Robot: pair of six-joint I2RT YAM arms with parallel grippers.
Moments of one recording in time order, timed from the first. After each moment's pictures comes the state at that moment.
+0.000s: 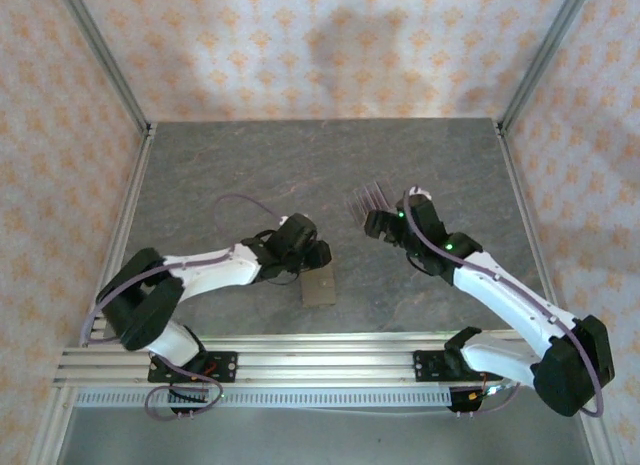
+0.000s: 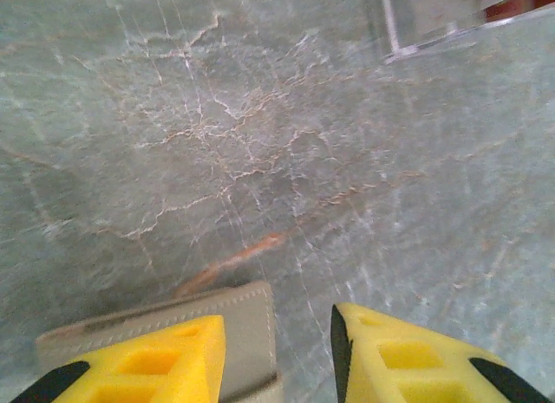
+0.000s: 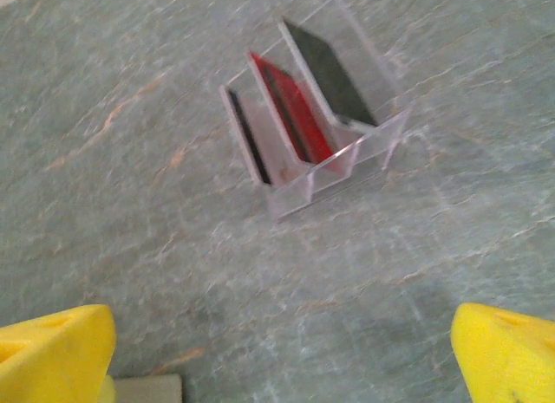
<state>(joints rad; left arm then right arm) -0.75 1.49 0.78 -0.14 0.04 -0.97 0.59 1.09 0.79 -0.46 0.18 0.67</state>
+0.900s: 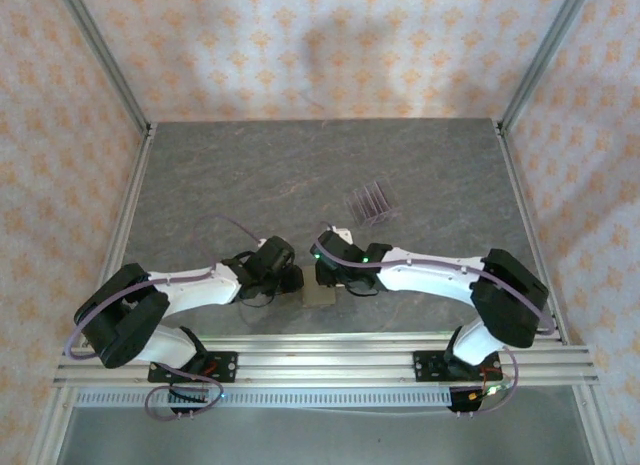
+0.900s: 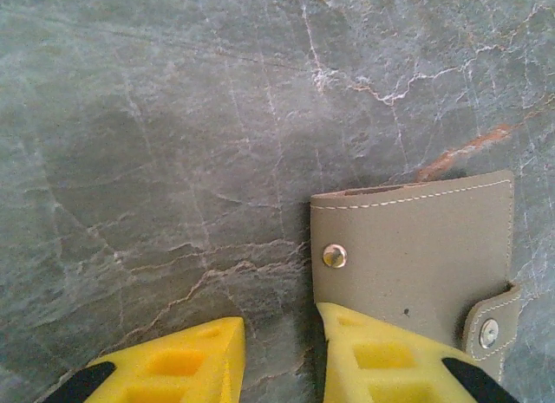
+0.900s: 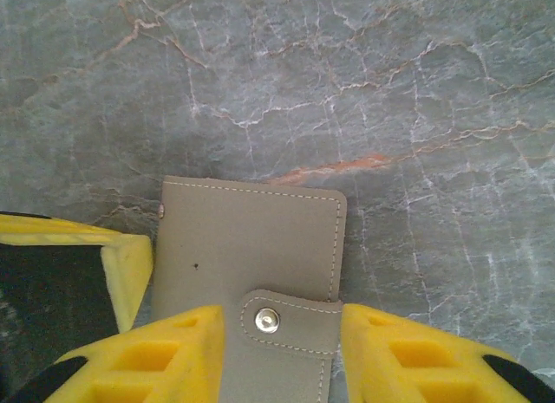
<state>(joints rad) -0.72 1.41 0.54 -0.13 0.05 -0.91 1.01 1.55 0.93 -0.45 0.16 0.83</state>
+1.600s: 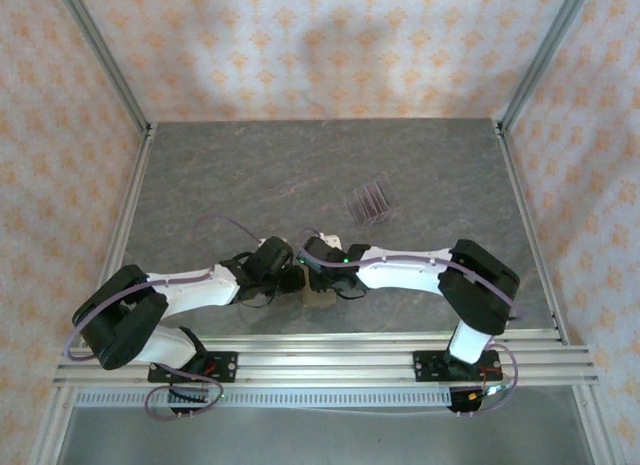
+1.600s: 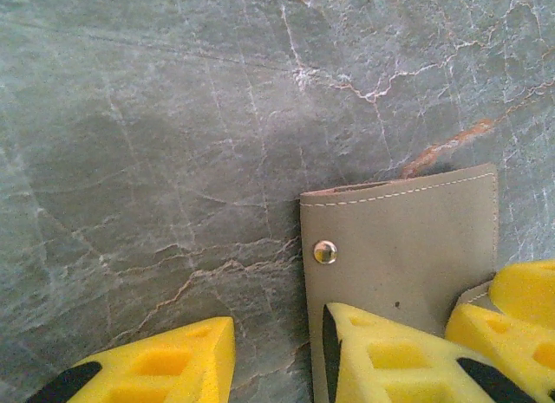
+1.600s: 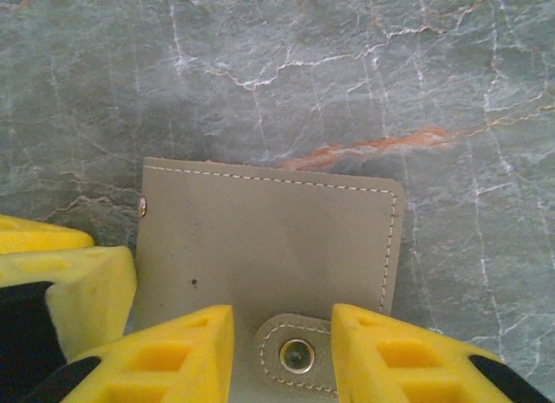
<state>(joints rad) -0.71 1.40 0.53 -0.11 0.06 -0.88 1.05 1.71 1.01 -0.48 0.16 0.86</state>
